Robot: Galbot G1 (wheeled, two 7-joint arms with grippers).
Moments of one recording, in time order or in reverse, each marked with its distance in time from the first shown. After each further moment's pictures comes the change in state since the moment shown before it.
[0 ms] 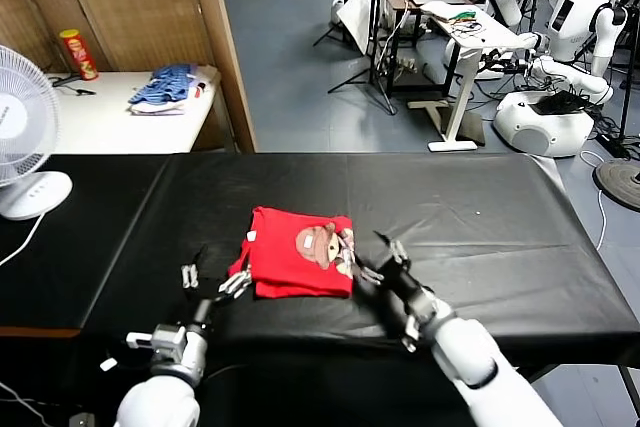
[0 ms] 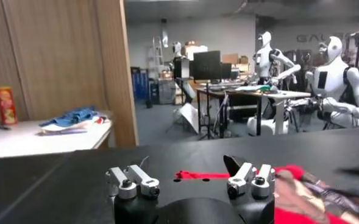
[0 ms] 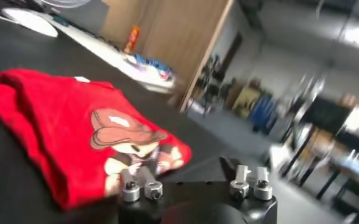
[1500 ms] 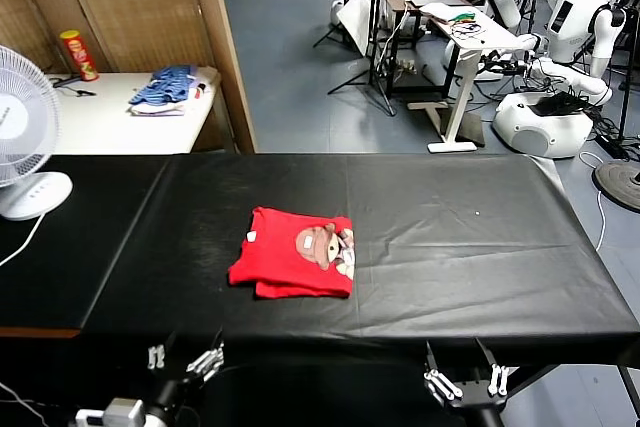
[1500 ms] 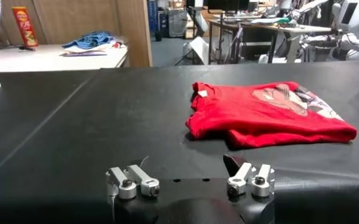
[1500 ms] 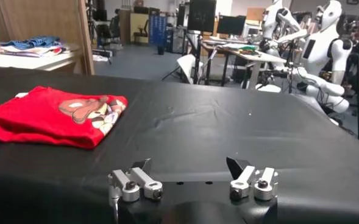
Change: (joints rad) left arm 0.423 0.082 -0.129 -0.219 -0.173 0.129 -0.072; right arm -0.883 0.112 0.224 0.602 0.269 -0.163 0.467
